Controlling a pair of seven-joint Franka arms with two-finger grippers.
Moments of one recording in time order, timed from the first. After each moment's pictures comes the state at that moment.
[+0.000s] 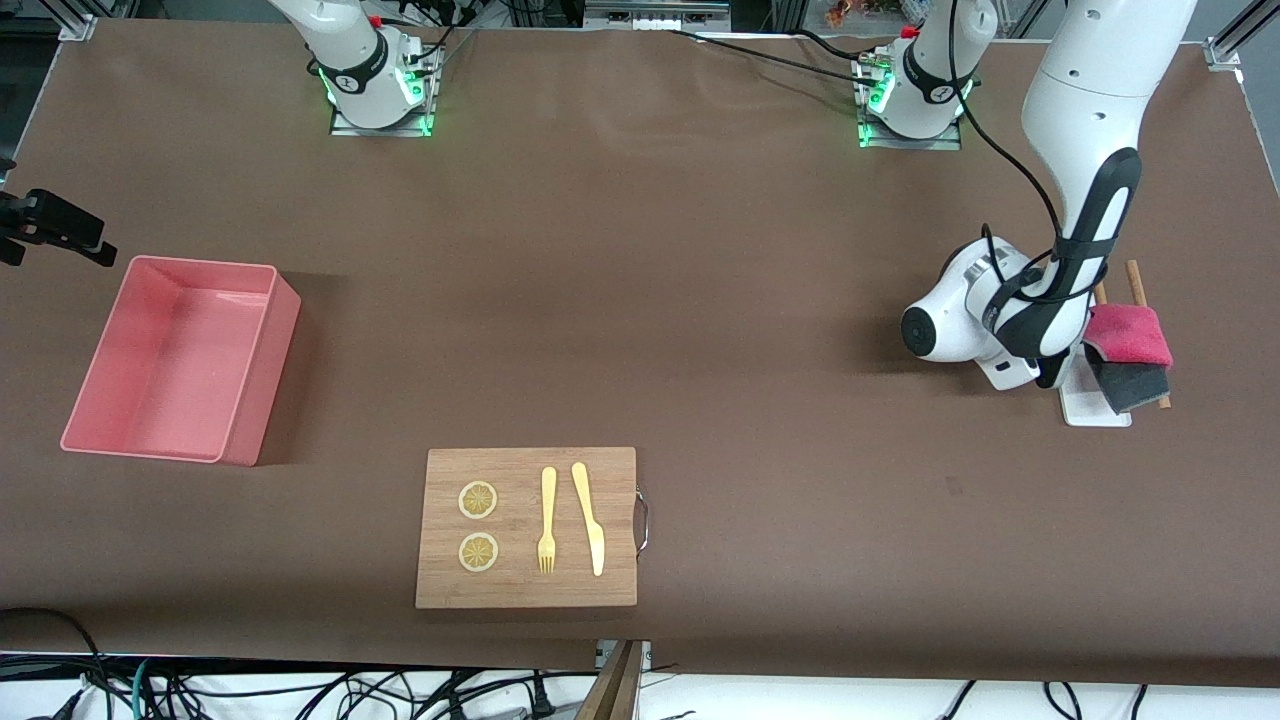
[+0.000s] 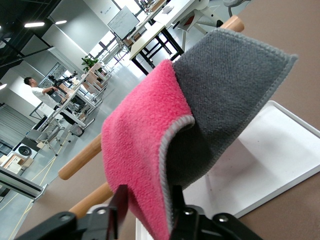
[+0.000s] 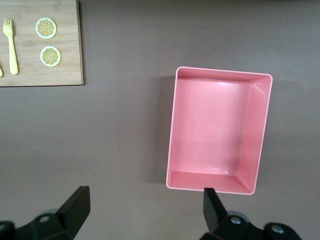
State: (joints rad) left arm -0.07 0.57 -0.03 -2.07 1.11 1.75 -1.88; right arm -0.08 0.08 0.00 -1.47 0.00 1.56 -0.08
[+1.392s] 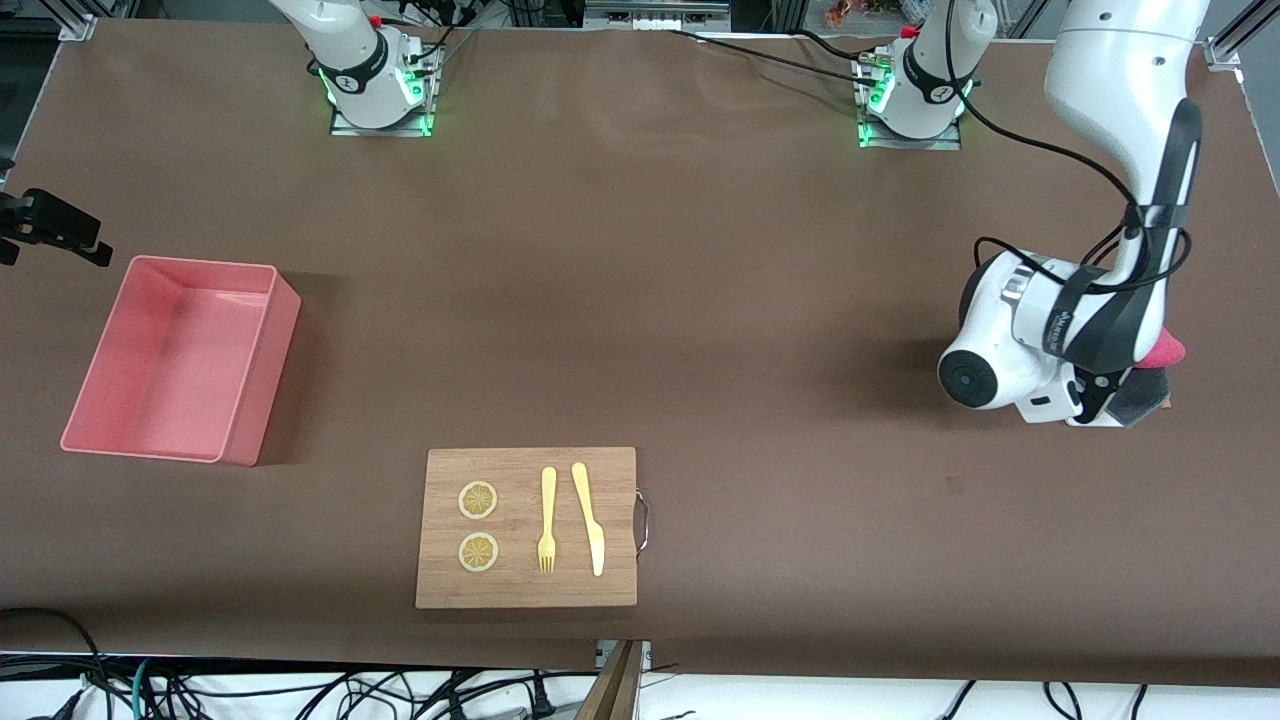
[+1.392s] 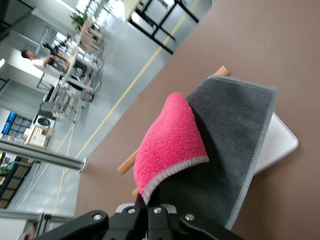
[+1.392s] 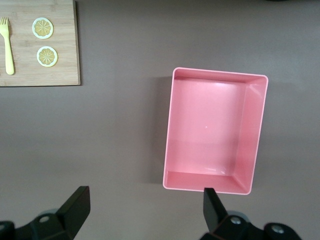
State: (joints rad) left arm -0.09 0.53 -0.07 -1.68 0.76 1.45 -1.36; right arm -0.08 0.08 0.00 -1.47 -0.01 1.56 -0.08
